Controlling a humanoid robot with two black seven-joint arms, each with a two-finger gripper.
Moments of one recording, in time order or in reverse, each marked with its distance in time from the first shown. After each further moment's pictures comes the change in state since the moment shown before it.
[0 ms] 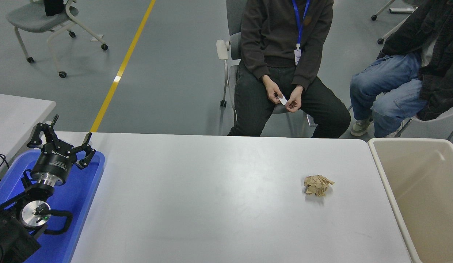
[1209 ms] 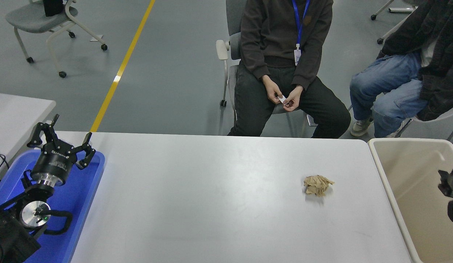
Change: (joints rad) left arm 0.000 0.000 0.000 0.000 0.000 0.000 0.000; right arm -0.128 -0.186 1.188 0.762 0.234 0.152 0.006
